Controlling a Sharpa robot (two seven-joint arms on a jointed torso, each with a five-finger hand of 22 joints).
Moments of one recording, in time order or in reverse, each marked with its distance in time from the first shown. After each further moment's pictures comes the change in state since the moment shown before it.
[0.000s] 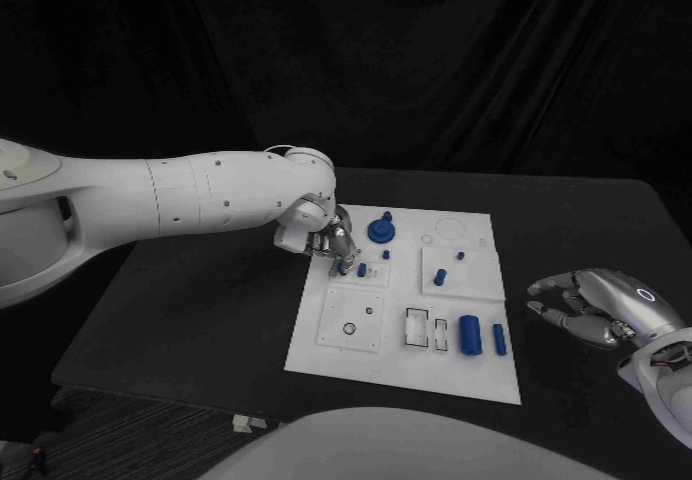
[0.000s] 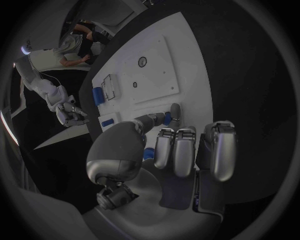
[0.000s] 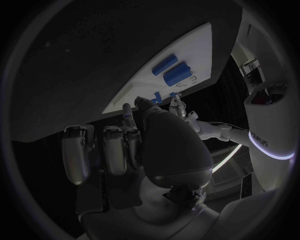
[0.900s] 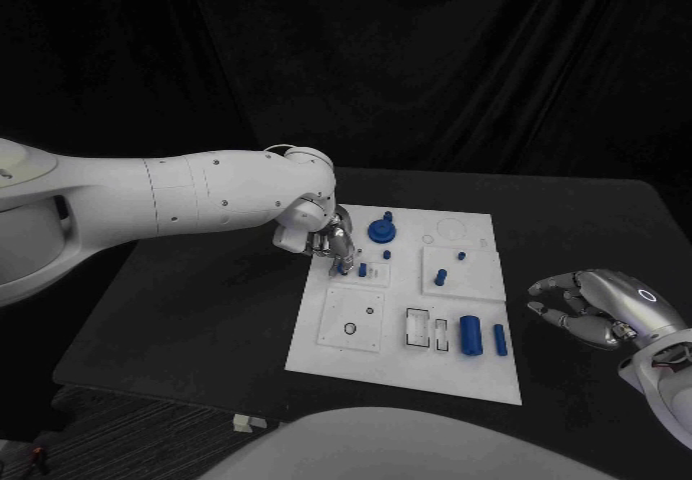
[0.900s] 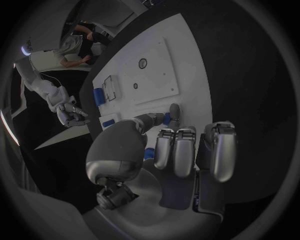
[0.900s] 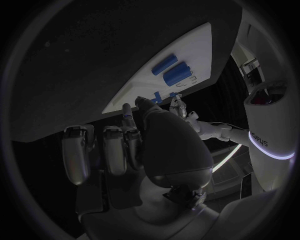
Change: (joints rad) left arm 0.005 -0.009 -0.002 0.015 0.001 0.000 0.001; left_hand 0.078 -0.014 -0.025 0.070 0.148 -0.014 0.003 0.077 0.053 0.000 0.000 0.012 0.000 0.000 0.000 0.000 0.000 0.000 0.000 0.000 0.016 0.000; right arm 0.000 -0.002 0.000 0.002 0.000 -0.001 0.002; right_hand -0.008 0.000 -0.006 0.000 -0.005 -0.003 0.003 0.000 0.001 0.000 0.000 0.000 0.000 0.000 0.000 0.000 0.000 0.000 0.000 0.000 0.004 -0.001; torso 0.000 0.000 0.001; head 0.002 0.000
